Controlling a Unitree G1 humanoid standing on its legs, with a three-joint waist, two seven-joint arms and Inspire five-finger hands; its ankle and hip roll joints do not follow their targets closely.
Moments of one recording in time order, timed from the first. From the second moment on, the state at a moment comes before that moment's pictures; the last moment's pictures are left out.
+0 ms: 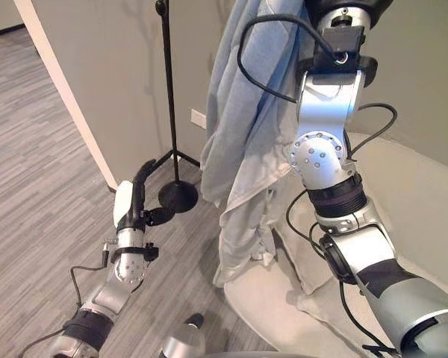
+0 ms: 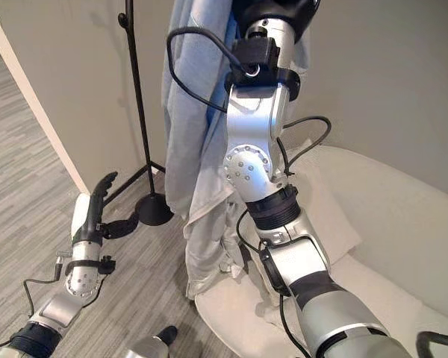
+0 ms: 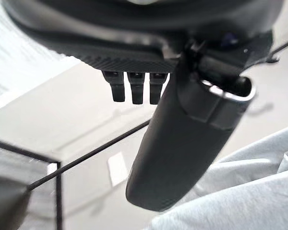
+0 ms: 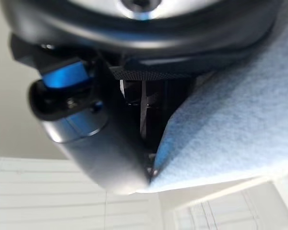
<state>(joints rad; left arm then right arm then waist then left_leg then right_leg) -0.13 0.52 -0.30 0.26 0.09 -0.19 0.60 -1.14 -0.16 0.27 0.08 1.11 -0.56 -0.39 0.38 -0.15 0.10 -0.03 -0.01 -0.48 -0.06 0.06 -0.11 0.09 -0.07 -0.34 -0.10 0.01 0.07</state>
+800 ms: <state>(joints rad) -0.43 0.21 -0.57 0.27 -0.59 -0.26 0.42 -1.07 0.07 0.56 0.03 1.15 -0.54 -0.31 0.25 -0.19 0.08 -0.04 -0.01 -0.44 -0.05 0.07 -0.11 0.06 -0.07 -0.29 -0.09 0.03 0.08</state>
